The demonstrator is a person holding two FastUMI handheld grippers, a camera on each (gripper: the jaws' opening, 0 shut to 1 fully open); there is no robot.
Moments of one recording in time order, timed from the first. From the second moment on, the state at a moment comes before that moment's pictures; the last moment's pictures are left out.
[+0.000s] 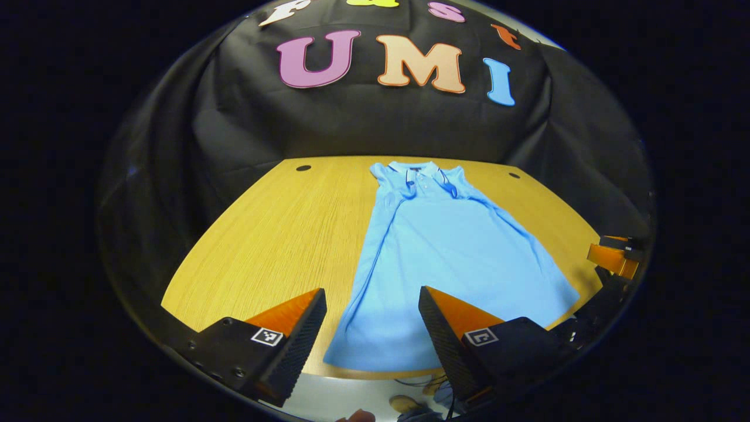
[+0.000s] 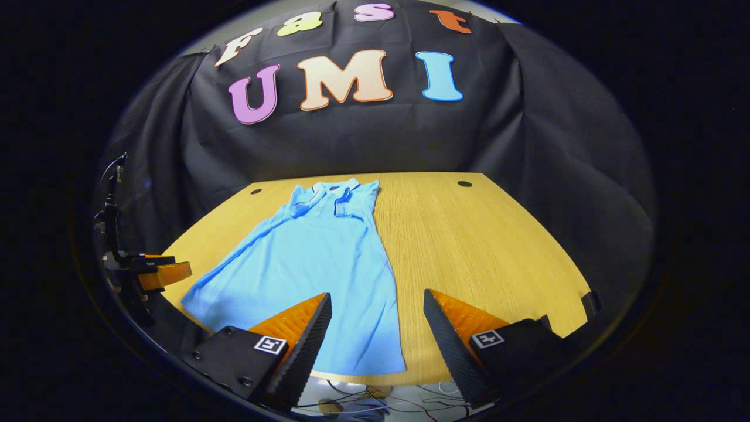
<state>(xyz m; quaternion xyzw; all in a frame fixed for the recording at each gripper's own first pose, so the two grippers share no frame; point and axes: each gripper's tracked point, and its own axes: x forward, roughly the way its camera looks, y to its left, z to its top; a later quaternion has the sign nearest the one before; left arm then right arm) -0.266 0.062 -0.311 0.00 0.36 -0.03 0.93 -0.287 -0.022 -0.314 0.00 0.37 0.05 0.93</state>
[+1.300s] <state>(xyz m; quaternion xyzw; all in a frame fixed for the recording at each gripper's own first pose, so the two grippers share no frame) -0.302 0.046 -0.378 0.01 0.36 -0.07 0.93 -0.339 -0.004 -0.389 0.00 0.46 0.05 0.89</state>
